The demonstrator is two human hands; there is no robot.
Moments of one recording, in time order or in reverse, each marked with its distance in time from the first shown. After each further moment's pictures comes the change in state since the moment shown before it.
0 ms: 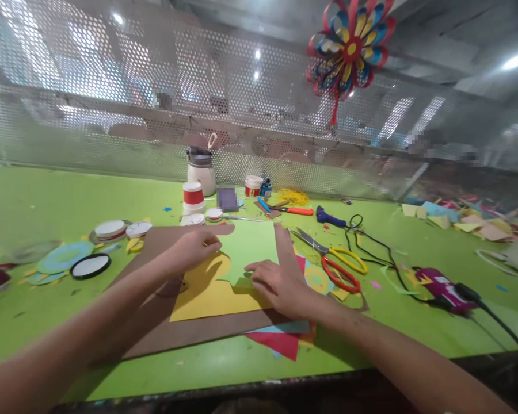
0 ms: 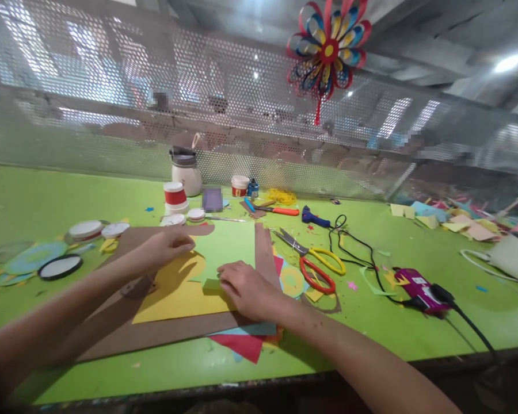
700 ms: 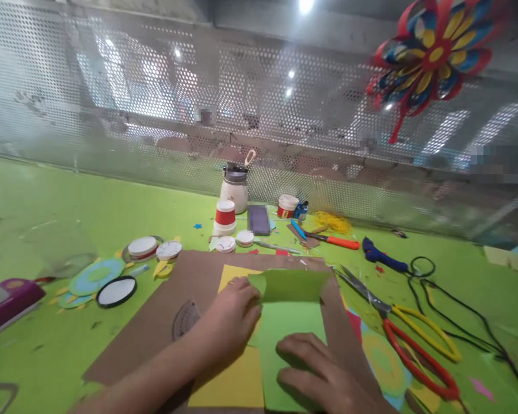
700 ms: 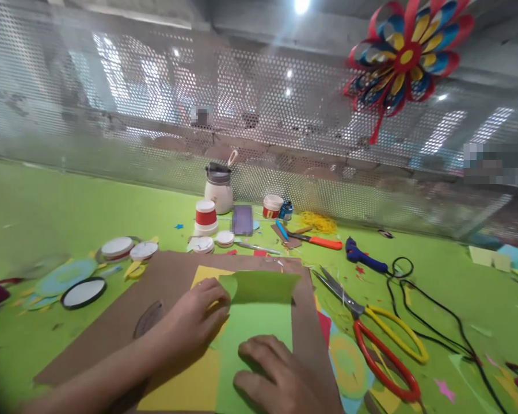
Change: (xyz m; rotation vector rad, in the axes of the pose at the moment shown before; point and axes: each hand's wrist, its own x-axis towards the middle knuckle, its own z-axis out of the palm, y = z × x) left_hand -0.026 0.000 0.036 -0.106 0.102 0.151; right_hand -0.013 0.019 0.038 -0.034 0.057 -0.243
